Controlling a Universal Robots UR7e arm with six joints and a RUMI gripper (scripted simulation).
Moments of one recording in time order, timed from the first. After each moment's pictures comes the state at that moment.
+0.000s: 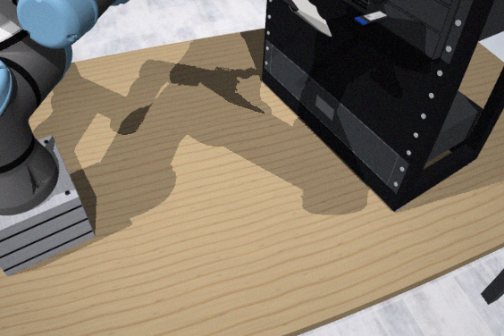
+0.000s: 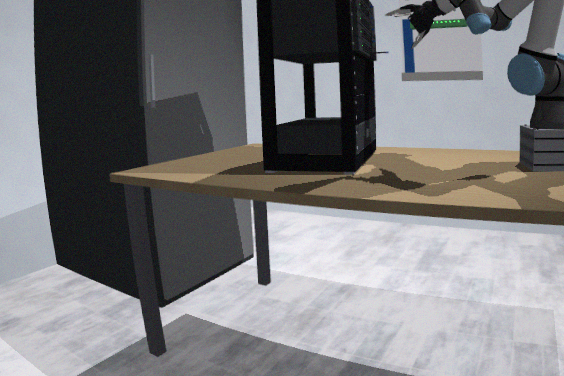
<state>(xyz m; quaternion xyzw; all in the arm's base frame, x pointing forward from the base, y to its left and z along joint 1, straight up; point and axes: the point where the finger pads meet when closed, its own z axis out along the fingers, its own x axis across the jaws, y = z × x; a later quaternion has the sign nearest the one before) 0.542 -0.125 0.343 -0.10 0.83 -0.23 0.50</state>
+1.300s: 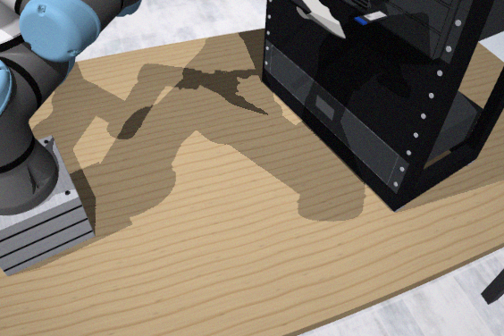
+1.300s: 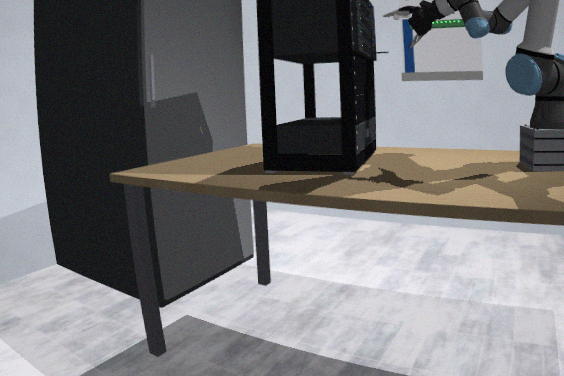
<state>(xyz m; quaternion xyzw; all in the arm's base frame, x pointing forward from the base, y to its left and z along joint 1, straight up) 0.552 -0.131 0.344 -0.16 0.81 -0.26 0.50</state>
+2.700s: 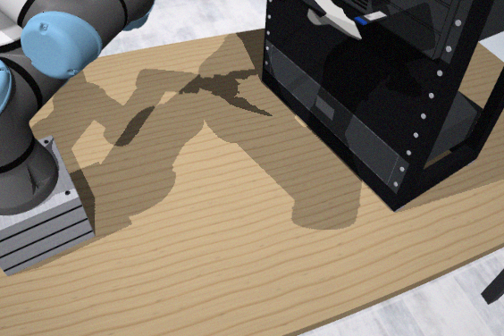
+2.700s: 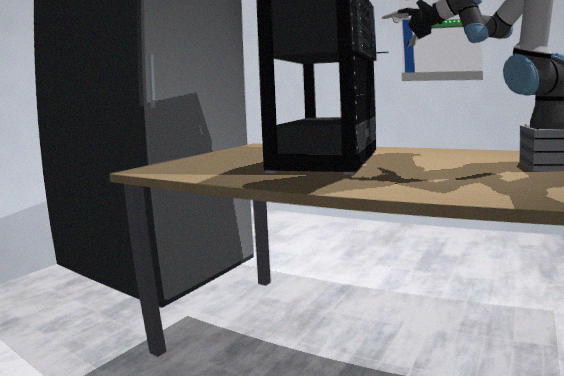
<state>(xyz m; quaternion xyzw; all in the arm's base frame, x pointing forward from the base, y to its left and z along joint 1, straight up) 0.561 -0.137 0.344 -0.23 0.78 -0.30 0.50</state>
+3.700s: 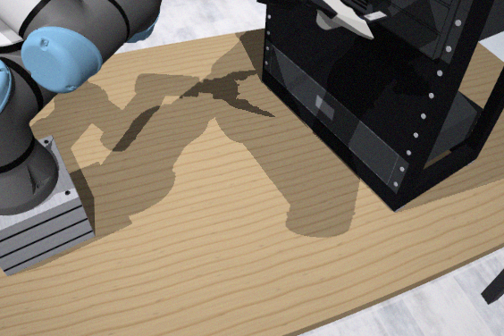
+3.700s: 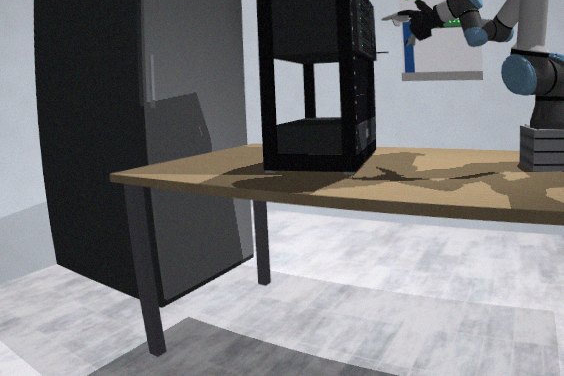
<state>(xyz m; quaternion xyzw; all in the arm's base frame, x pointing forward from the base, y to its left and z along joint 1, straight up) 0.566 -0.142 0.345 -0.28 0.75 -0.33 0.49</state>
